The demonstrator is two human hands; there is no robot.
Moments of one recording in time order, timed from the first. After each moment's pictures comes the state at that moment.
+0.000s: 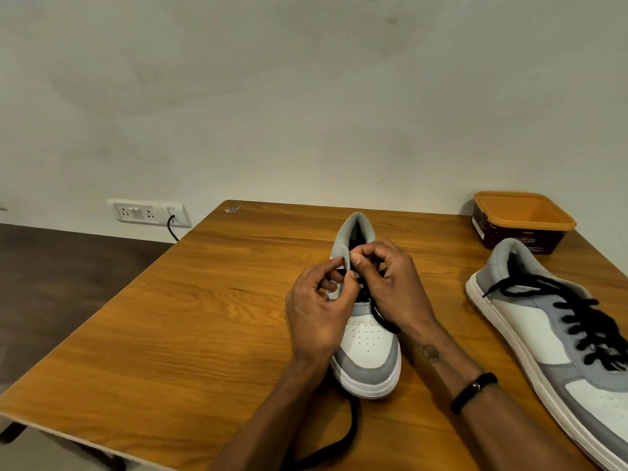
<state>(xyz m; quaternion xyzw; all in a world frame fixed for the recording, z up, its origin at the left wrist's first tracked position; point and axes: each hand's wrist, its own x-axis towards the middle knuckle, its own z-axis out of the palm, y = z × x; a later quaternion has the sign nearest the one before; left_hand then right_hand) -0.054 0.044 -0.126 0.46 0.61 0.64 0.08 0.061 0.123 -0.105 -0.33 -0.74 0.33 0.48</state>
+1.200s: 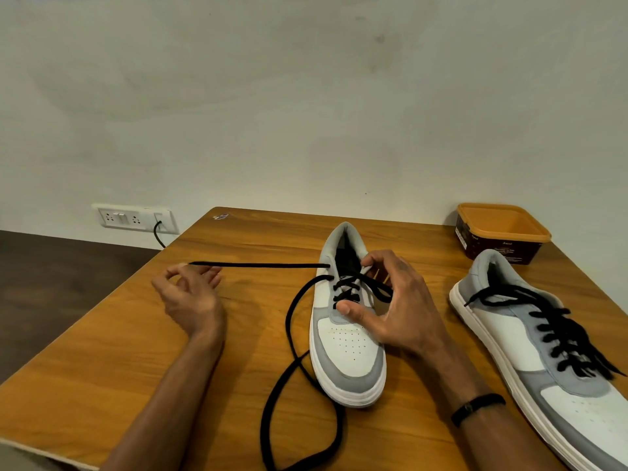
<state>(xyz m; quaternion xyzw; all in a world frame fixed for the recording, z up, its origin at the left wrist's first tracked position) -0.190 0.041 -0.113 0.13 0.59 0.79 0.09 0.105 0.111 -0.101 -0.34 -0.84 0.16 0.40</state>
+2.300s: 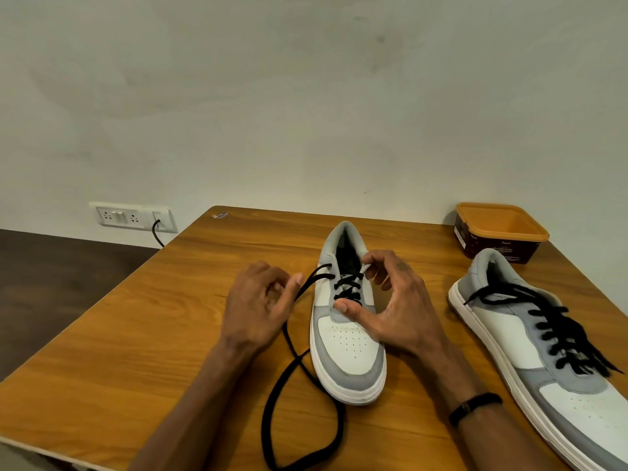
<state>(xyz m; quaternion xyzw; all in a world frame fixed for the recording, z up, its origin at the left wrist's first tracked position) -0.149 0.037 -0.121 0.63 0.63 0.45 -0.06 0.100 0.110 -0.104 -0.33 -0.83 0.15 0.42</state>
